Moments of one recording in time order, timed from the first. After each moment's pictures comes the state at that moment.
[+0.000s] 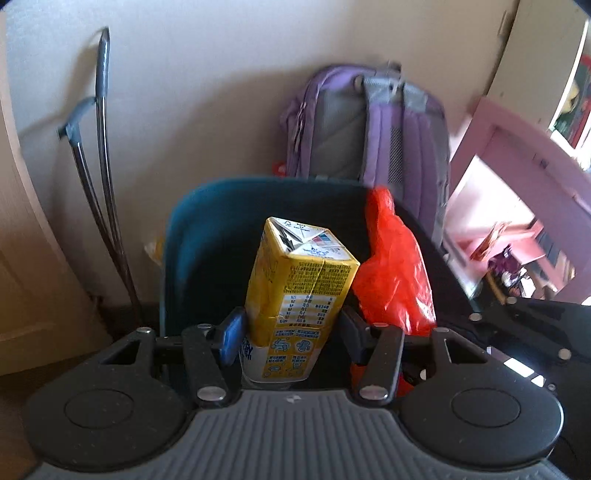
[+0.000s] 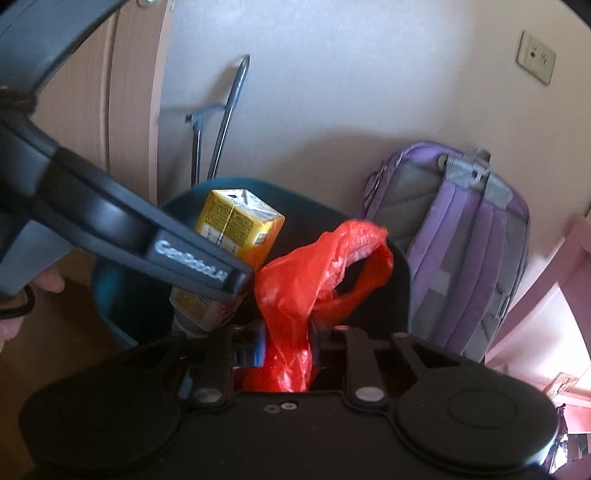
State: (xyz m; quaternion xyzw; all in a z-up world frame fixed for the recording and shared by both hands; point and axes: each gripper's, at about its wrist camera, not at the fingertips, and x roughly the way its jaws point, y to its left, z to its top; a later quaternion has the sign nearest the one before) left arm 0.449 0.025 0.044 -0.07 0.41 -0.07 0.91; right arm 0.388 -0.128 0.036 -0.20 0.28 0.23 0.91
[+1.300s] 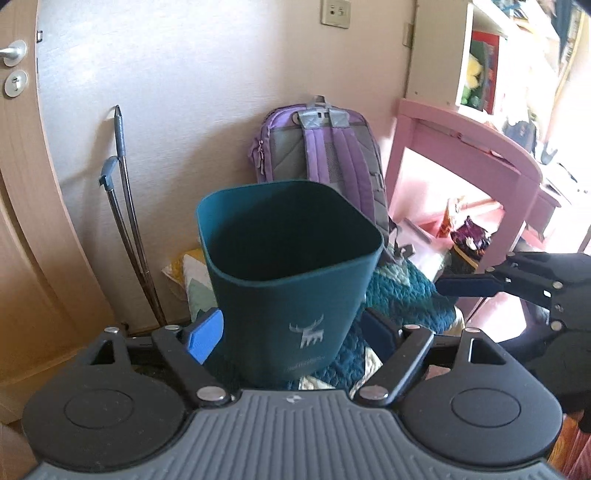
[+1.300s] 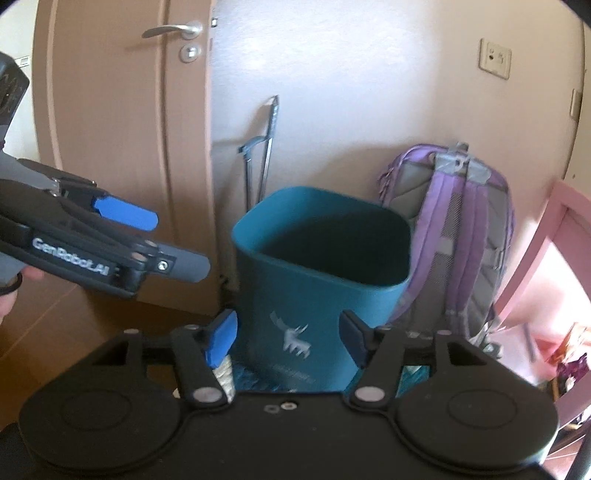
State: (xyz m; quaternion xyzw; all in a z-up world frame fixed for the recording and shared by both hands) left arm 0.244 0.044 0.101 0.01 0.33 -0.12 0.94; right arm 0.232 -0.165 0.077 -0.12 0.27 0.26 0.92
